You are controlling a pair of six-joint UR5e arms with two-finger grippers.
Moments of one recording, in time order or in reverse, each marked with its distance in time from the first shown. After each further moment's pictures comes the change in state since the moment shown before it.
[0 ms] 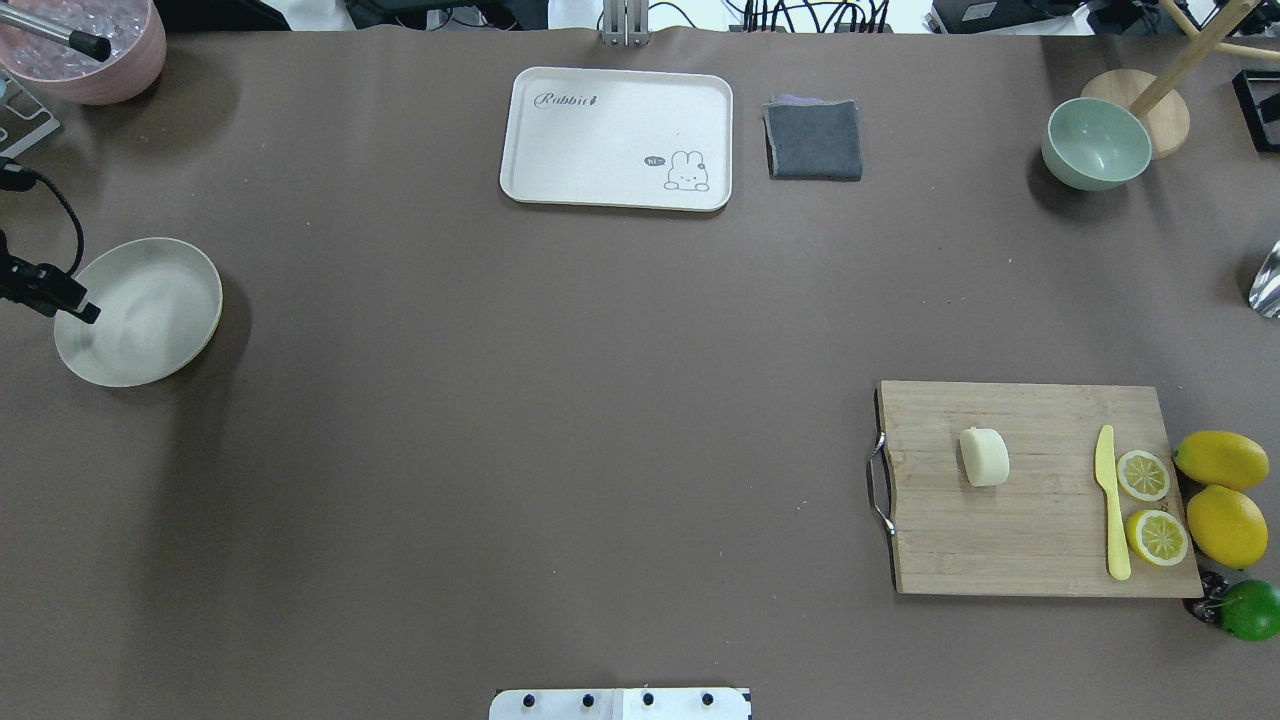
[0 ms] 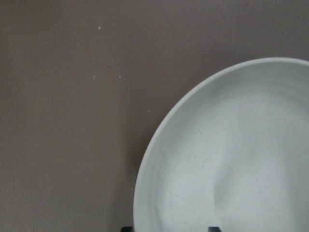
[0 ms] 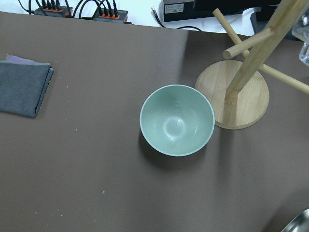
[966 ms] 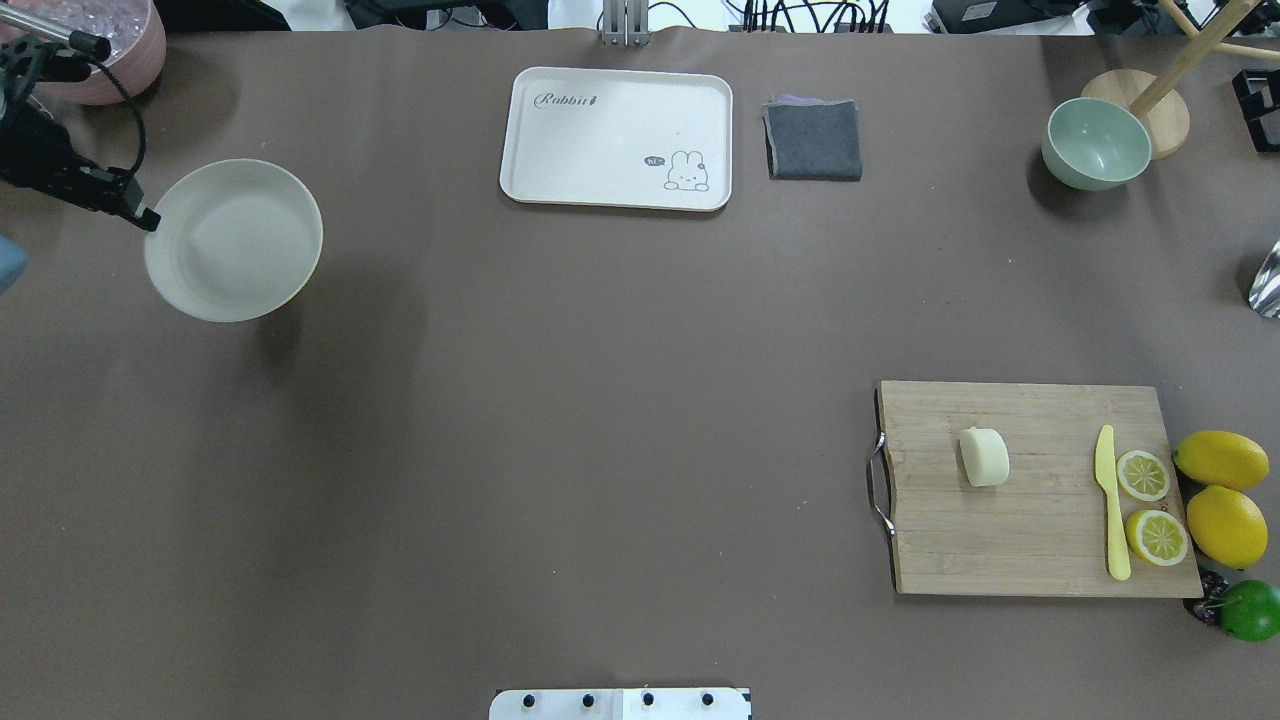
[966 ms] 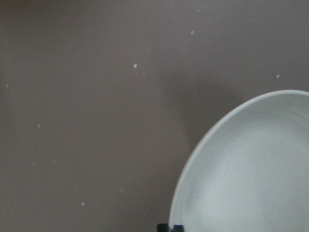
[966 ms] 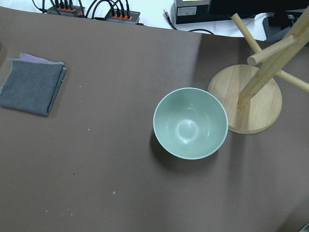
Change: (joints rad) left arm 0.002 -0.180 -0.095 0.043 -0.045 -0.195; right arm -0.021 0.010 0.011 -0.006 -0.001 -0.002
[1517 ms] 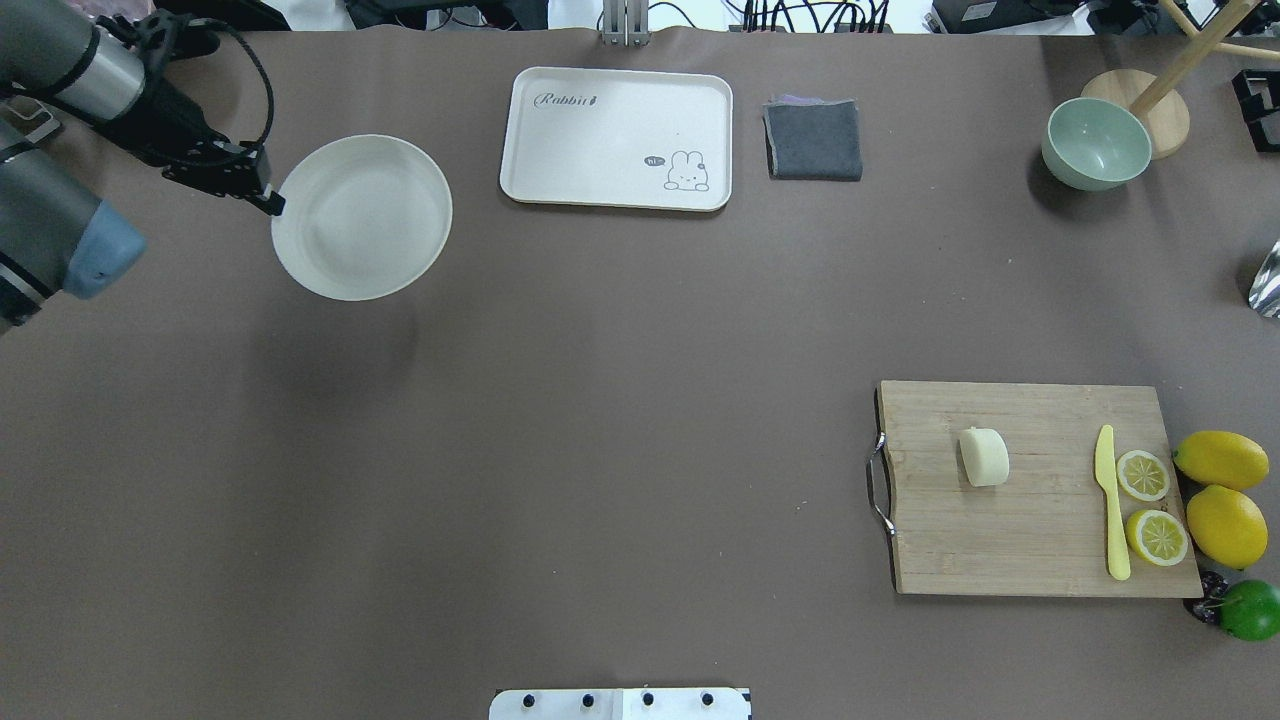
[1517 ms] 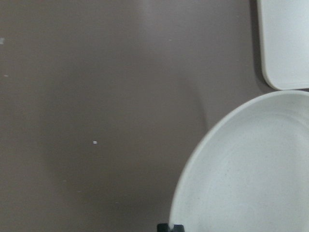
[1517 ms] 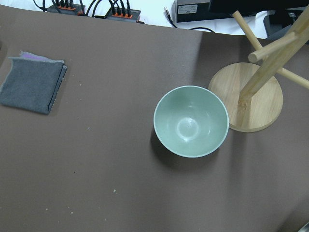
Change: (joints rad) left arm 0.188 -0.147 -0.073 -0.059 0.033 -0.362; right arm -0.001 -0.006 -0.002 0.000 0.001 0.000
